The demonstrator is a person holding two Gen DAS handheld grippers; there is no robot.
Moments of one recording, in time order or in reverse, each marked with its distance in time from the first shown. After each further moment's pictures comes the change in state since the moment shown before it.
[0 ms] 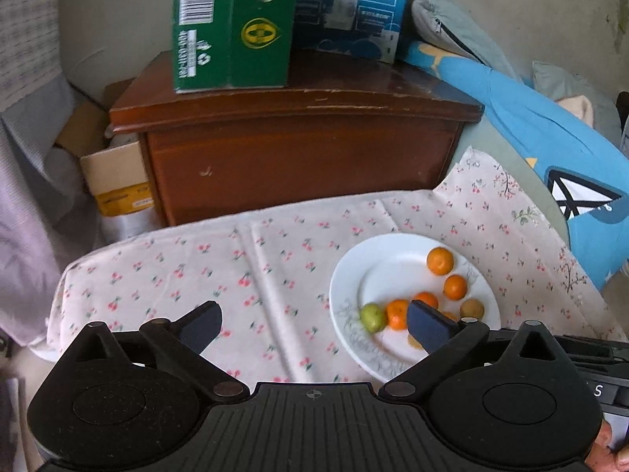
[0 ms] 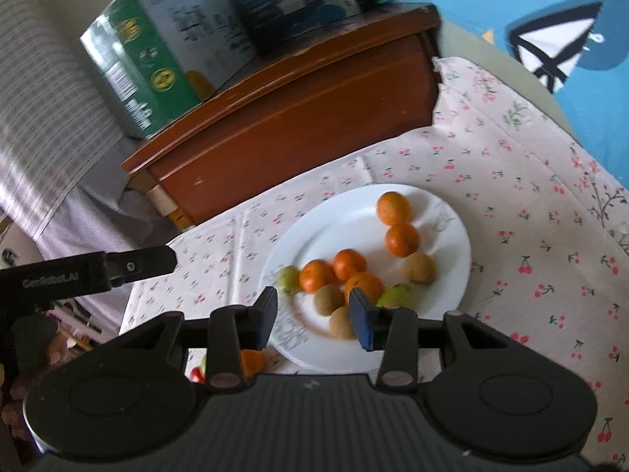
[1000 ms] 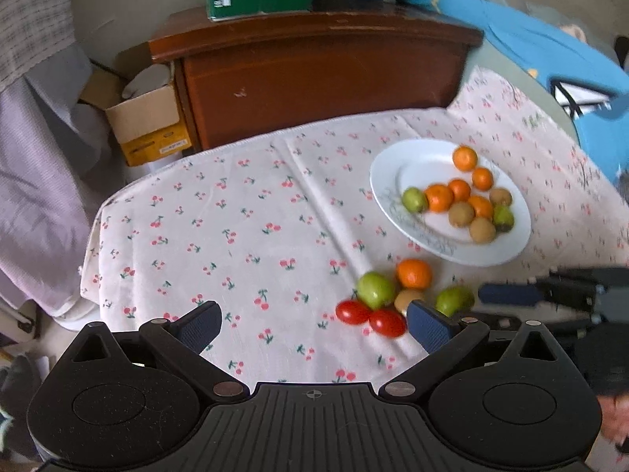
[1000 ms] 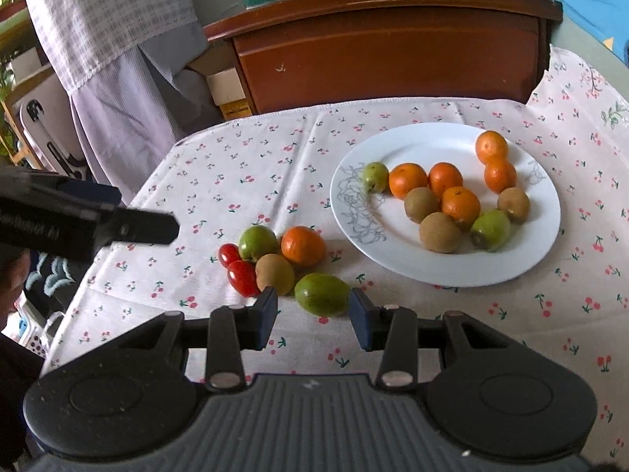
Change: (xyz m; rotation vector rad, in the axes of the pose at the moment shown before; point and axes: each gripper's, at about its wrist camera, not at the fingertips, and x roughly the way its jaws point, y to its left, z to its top) left arm -0.017 0.031 -0.071 0.113 0.114 0.039; right arm 0.032 0.053 -0.073 -0.326 0.136 0.012
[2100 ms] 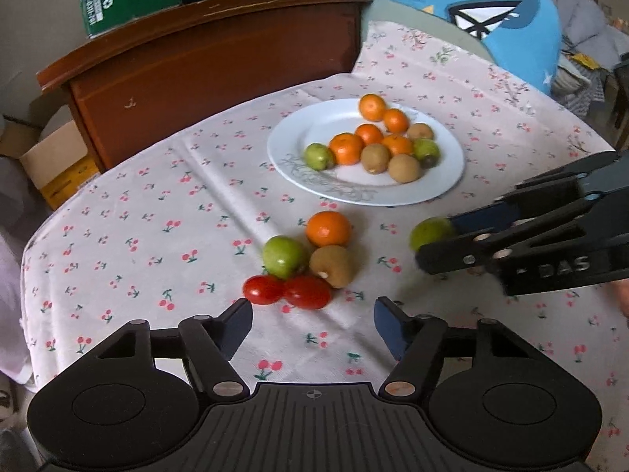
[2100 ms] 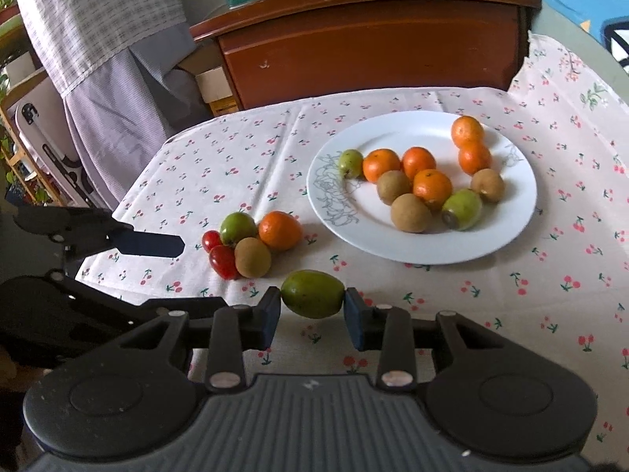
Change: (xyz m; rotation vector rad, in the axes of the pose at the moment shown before) left arm 0.032 -0.042 -0.034 0.231 -0.037 -0.132; right arm -0.014 -0.016 -0.010 0.034 0.007 -0.006
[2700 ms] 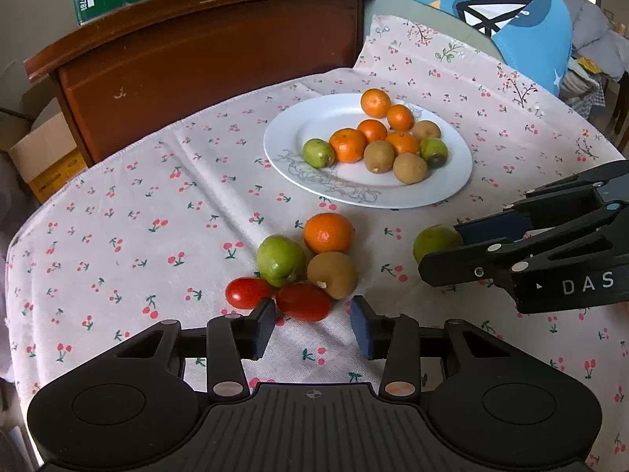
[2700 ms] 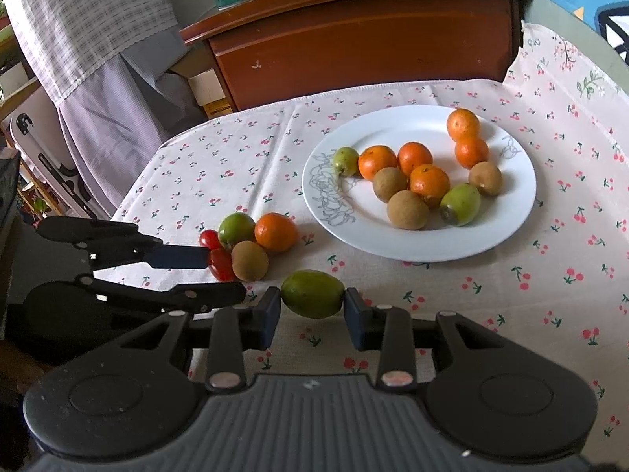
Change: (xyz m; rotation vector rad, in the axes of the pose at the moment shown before) left arm 0.017 0.001 0.004 -0.012 0.007 -0.023; right arm 0.004 -0.002 0.001 0.034 0.006 0.003
